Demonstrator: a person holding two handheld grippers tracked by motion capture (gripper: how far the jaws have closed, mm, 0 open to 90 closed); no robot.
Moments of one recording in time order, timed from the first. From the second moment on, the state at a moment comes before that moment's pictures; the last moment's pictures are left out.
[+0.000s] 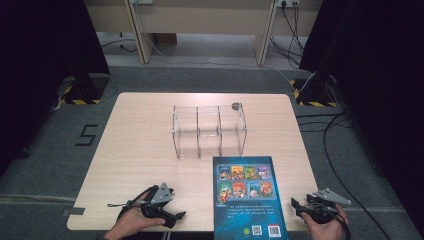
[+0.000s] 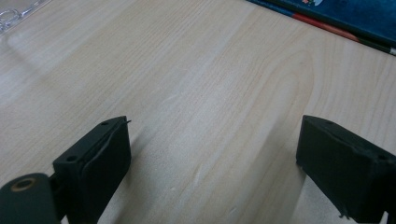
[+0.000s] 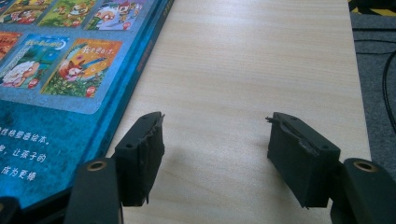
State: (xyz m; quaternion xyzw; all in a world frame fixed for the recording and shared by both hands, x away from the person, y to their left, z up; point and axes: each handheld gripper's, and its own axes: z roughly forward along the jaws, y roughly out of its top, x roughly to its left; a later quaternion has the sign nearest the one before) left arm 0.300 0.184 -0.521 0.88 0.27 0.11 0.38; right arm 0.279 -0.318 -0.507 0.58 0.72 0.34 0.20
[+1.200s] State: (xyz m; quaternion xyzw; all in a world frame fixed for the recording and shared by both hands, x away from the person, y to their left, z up) left arm 0.300 0.183 -0.522 0.88 0.27 0.11 0.38; right arm 0.283 -0.309 -0.505 0.58 0.70 0.38 0.16
